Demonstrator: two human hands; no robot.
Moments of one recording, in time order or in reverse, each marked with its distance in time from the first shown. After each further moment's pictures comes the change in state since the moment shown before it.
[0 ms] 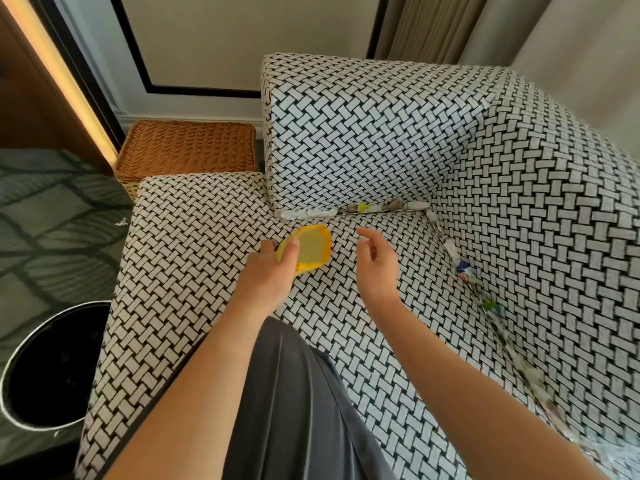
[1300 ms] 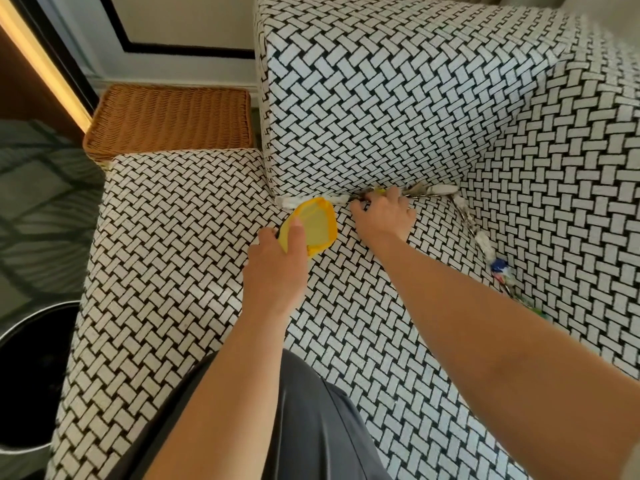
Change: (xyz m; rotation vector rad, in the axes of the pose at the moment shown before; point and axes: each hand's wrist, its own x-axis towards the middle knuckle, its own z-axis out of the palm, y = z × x) left_hand 0.034 0.010 0.018 -0.123 0.131 -0.093; right_hand 0.130 0.041 0.043 -1.102 0.046 -0.055
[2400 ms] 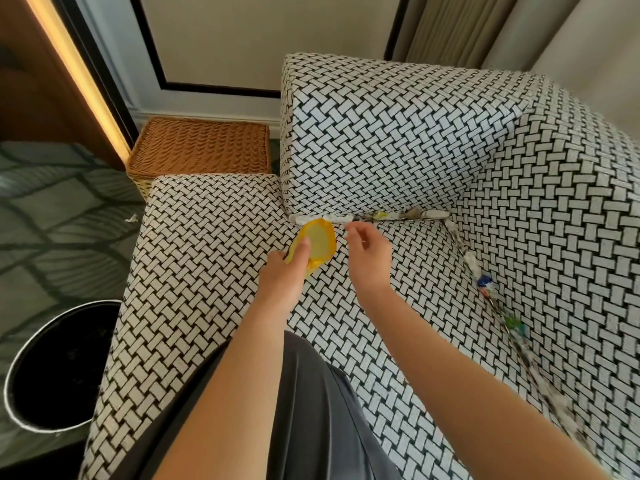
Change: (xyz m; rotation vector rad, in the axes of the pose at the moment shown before) left_hand -0.023 0.000 -0.023 -0.246 -0.159 -0.208; right_hand -0.102 -0.026 -0.058 1.113 -0.020 0.023
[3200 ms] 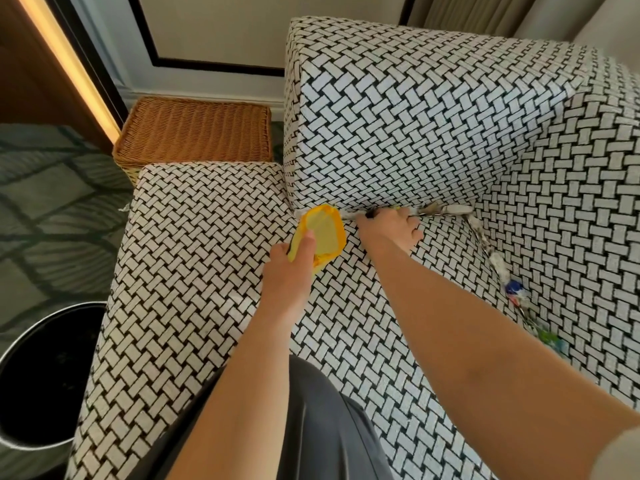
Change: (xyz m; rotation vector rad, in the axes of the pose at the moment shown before) left_hand 0.033 0.000 0.007 -0.131 0.034 -0.006; right_hand 0.102 0.041 0.026 -0.981 0.044 0.257
